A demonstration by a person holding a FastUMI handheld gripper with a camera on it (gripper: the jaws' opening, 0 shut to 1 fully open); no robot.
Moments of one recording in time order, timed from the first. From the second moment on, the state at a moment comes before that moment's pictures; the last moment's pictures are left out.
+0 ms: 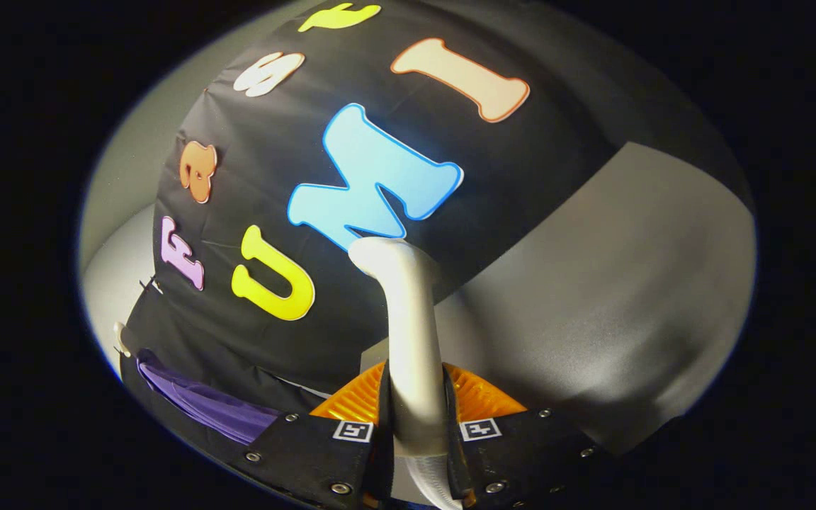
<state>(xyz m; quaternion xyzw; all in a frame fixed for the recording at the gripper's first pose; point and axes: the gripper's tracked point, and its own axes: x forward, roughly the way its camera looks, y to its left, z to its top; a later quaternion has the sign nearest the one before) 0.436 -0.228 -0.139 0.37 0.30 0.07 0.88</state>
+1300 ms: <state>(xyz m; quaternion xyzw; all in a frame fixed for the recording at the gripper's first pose) 0.173 0.047 0.044 0.14 0.04 0.02 0.99</state>
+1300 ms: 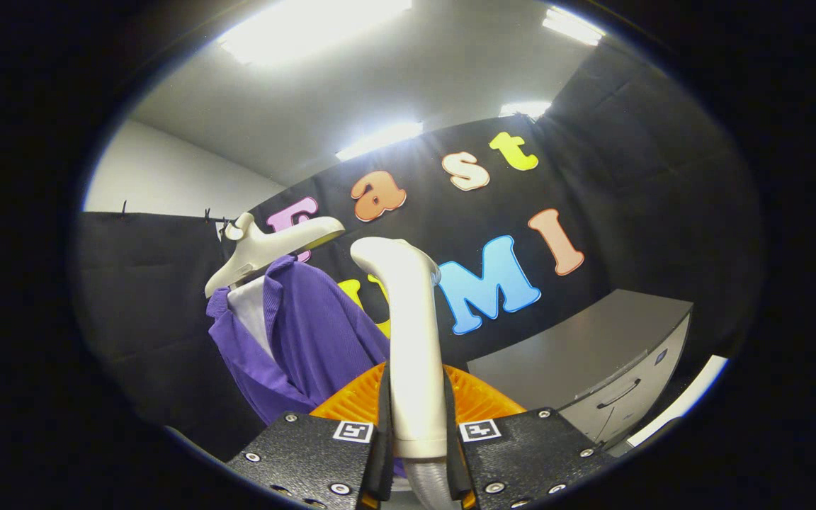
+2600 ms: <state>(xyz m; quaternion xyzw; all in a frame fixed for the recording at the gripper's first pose) 0.181 0.162 -0.024 -0.11 0.02 0.02 0.99</state>
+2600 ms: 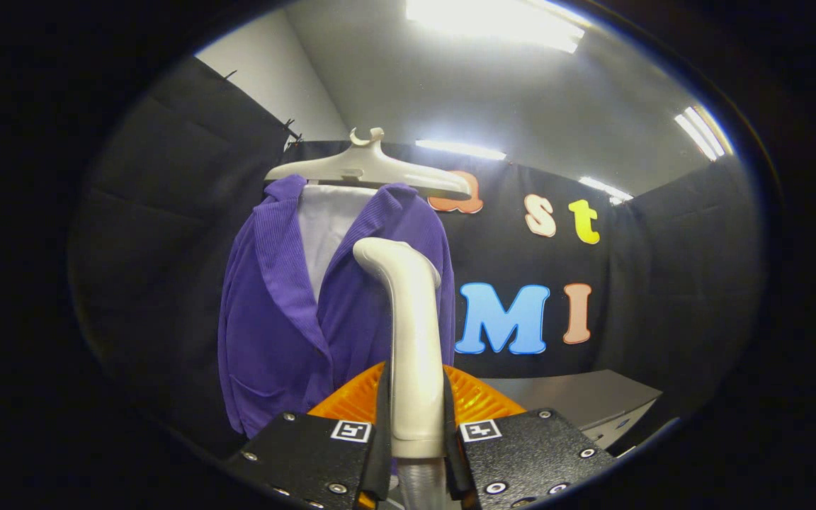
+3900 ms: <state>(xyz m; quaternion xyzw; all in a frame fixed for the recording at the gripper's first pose) 0.130 0.123 -0.222 -0.15 0.19 -0.01 0.97</state>
